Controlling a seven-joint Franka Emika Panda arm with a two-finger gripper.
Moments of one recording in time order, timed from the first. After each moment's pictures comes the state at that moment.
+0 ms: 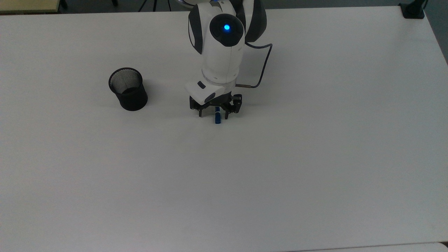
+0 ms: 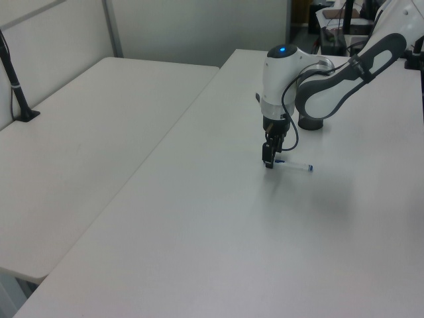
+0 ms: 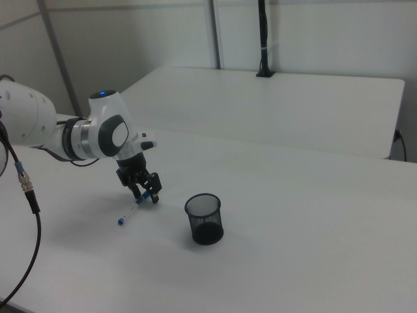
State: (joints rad) arm 0.06 0.40 0.12 -1.89 -0.21 2.33 0.33
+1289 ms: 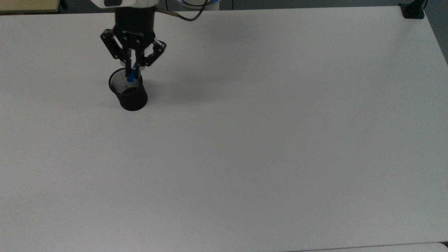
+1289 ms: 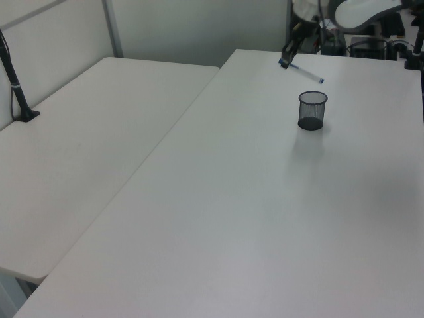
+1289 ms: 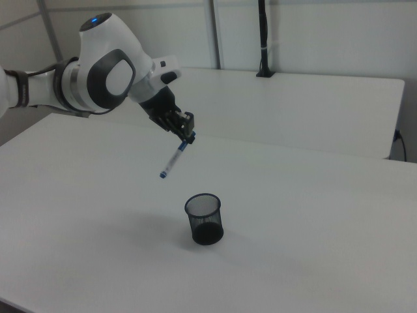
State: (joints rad) arm -0.15 0.00 0.06 -1.94 -0.22 2.34 0.14
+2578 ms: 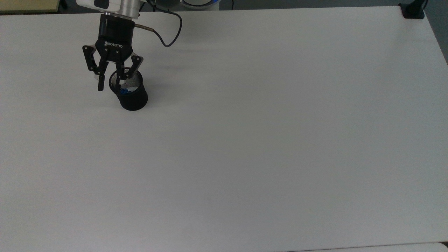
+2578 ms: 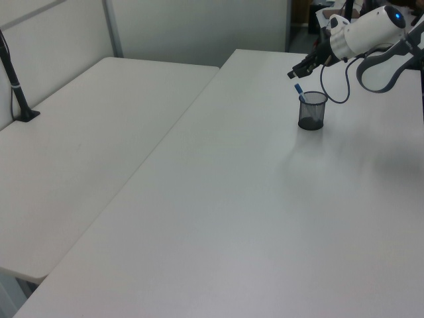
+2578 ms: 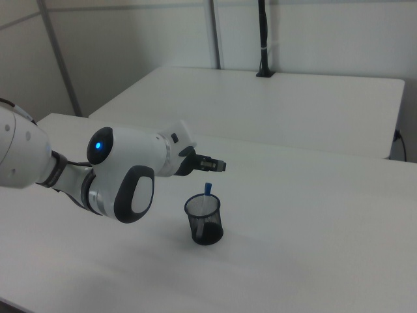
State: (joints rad) arm -0.26 0.06 -0.02 -2.39 -0.22 3.40 -0.01
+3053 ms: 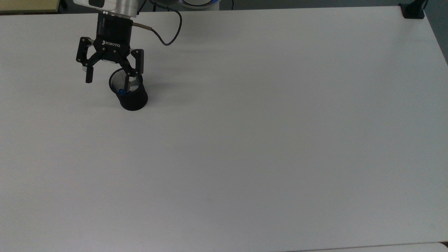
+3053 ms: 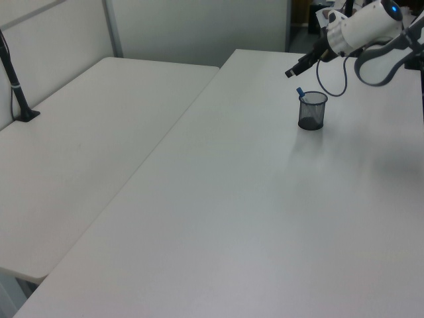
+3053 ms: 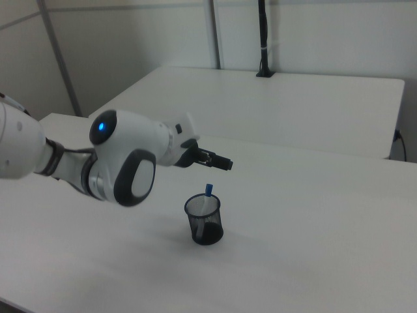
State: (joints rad) arm -0.26 0.04 -0.01 -2.34 -0.22 3.26 0.09
